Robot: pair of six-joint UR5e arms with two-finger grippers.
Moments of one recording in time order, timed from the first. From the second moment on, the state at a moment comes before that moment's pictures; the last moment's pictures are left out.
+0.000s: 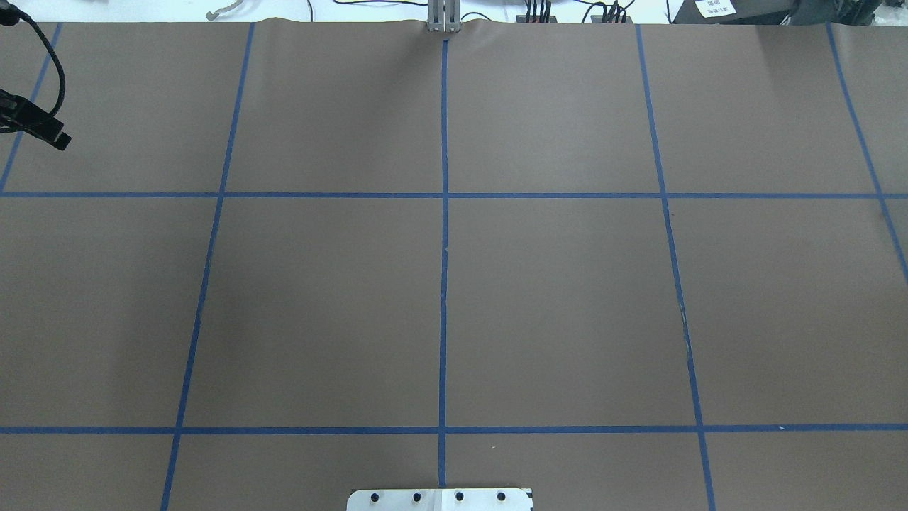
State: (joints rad) left arm -1.22 -1.82 -1.84 -1.51 -2.23 -0.18; right arm 1.22 -1.92 1.20 0.70 1.66 2.19
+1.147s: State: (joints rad) left arm -1.22 -1.82 -1.85 -1.52 -2.23 -0.18; right arm 1.24 -1.88 1.19 0.84 1.55 2.67
